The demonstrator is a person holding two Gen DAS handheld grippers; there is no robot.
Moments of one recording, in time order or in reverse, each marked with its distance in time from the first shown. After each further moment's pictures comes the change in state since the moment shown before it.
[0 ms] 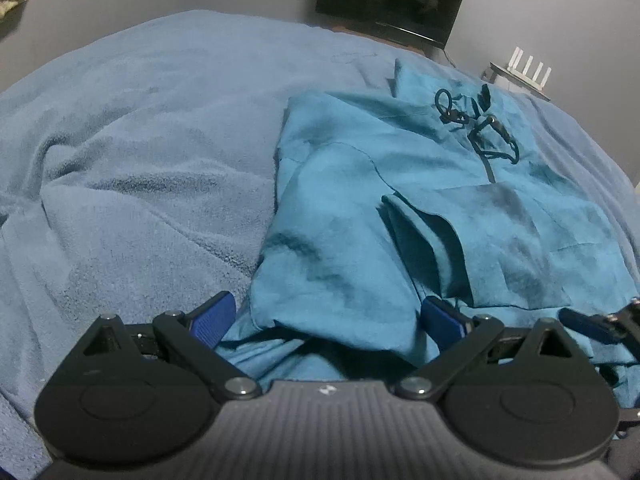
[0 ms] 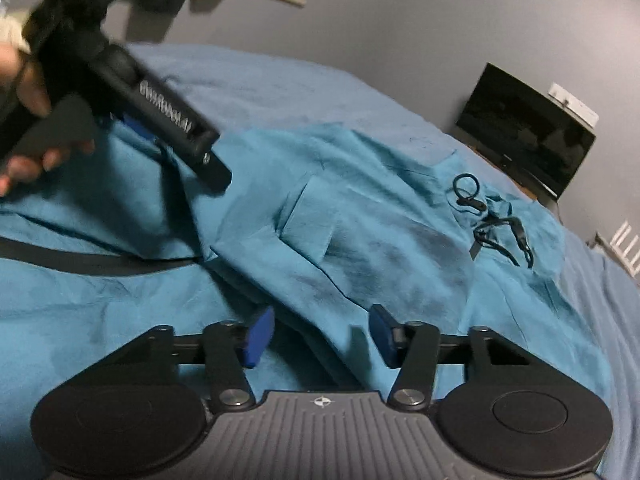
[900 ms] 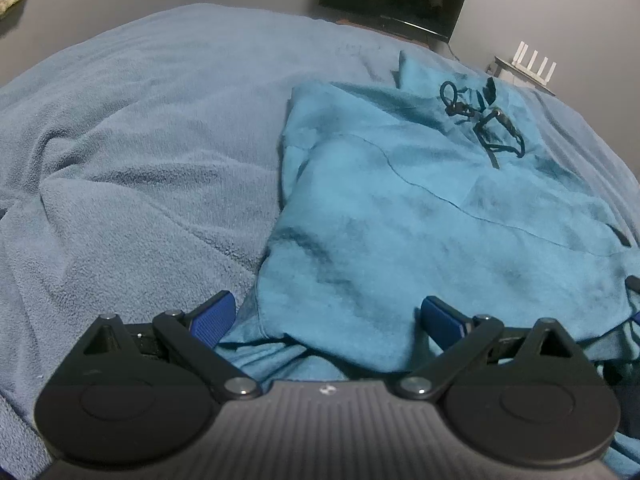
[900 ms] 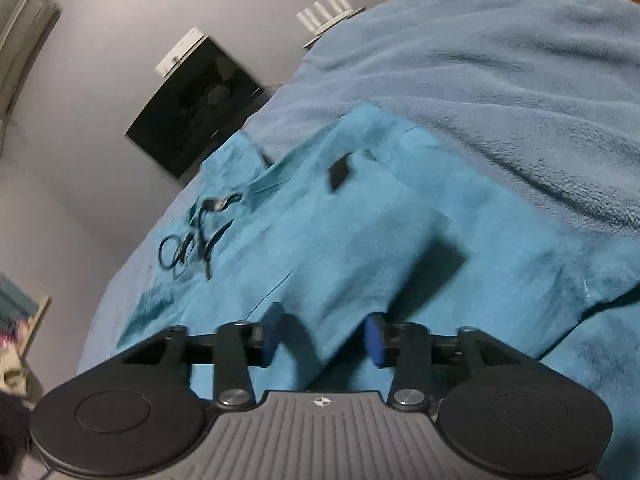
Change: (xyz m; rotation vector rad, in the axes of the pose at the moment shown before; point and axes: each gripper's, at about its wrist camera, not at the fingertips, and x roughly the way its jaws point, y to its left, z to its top) left arm 0.003 -0.003 -0.002 0.006 0.023 0.017; right arm -0.021 -0.175 -0.159 1.478 -0.154 -0.197
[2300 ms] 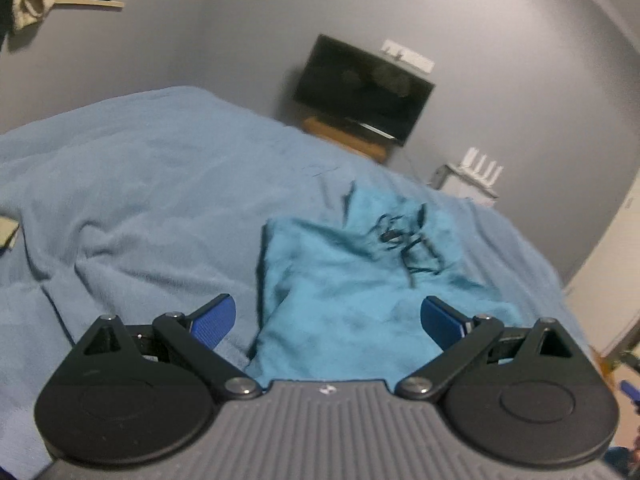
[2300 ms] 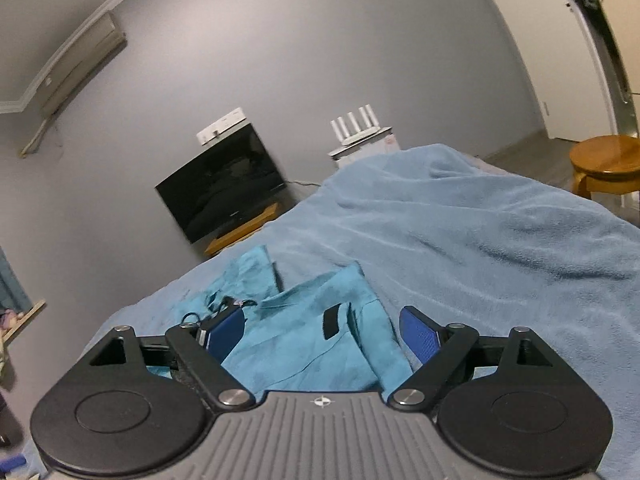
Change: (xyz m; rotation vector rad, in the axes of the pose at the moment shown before) left arm -0.161 0.029 0.036 -0.092 -0.271 -0.201; right arm -0.173 0.004 0.072 -0.235 -0.265 0.013
